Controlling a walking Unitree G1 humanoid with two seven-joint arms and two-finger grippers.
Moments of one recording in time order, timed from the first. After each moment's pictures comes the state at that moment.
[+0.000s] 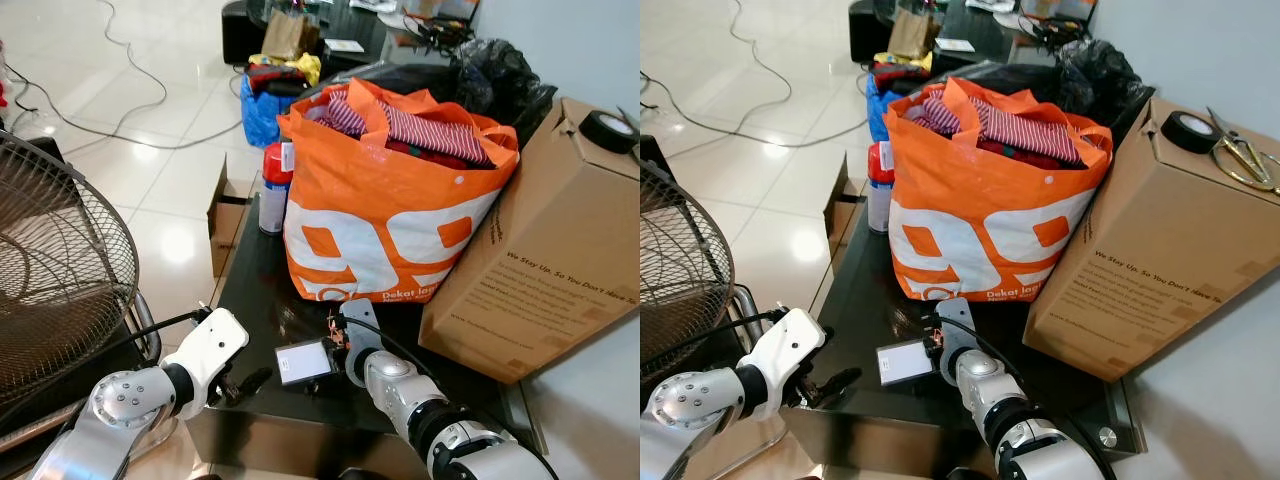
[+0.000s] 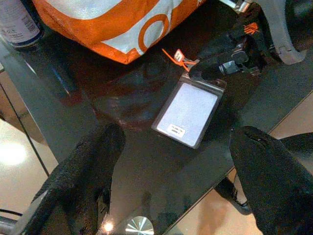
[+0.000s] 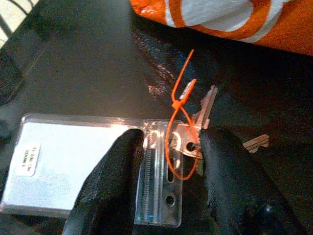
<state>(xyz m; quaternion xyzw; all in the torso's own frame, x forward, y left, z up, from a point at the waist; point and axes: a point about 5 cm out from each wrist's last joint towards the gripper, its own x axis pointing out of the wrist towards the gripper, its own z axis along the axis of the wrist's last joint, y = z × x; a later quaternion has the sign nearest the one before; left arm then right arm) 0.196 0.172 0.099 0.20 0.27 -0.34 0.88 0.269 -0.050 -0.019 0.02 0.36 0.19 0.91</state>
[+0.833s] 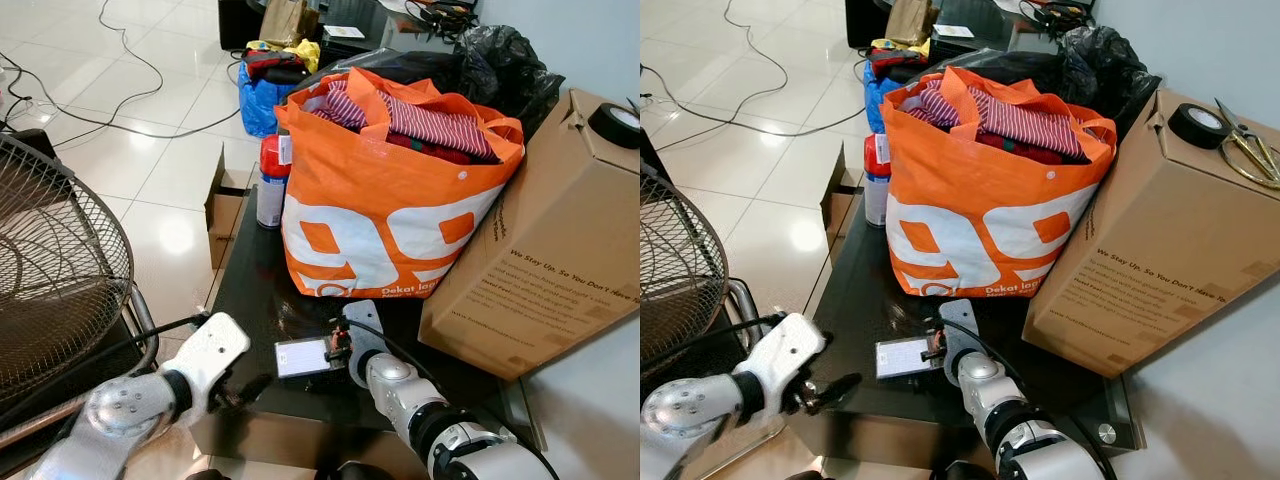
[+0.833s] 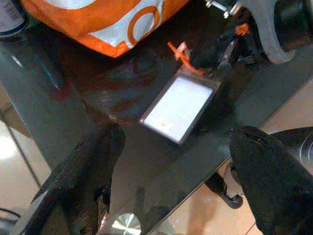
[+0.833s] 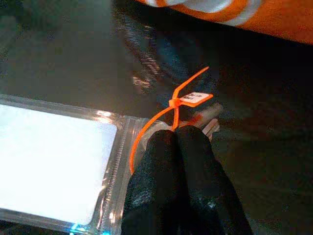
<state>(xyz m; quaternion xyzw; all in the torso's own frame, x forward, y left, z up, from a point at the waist) 0.193 0.166 0.099 0.19 0.27 -0.35 0.88 0.268 -0.054 -0.022 -0.02 0.35 0.19 0.92</state>
